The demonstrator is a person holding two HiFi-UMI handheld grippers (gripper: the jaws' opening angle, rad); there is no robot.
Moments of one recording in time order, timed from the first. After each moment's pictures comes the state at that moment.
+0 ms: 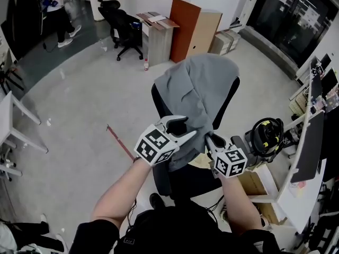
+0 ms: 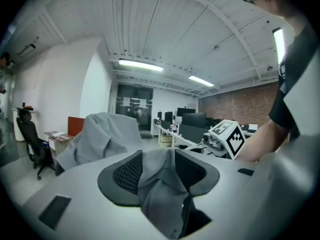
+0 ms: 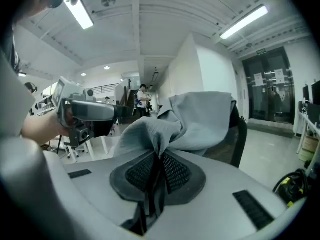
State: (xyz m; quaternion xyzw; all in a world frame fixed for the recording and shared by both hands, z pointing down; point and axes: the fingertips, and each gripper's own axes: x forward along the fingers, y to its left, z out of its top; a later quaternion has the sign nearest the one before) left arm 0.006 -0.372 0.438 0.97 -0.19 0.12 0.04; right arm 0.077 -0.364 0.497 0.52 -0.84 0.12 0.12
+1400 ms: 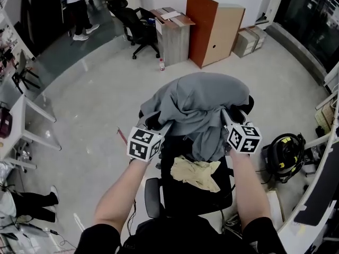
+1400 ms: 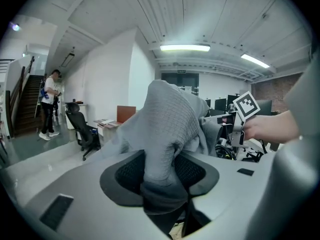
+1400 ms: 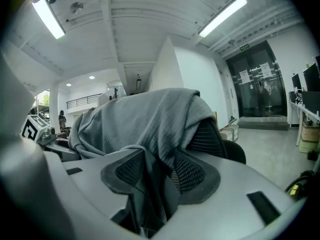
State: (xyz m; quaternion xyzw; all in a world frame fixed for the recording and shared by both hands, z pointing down) left arm -0.007 -0.606 0.511 0.87 -0.44 0.18 0.10; right arm 0.226 -0.643 0.487 0.57 -0.81 0.14 0.06
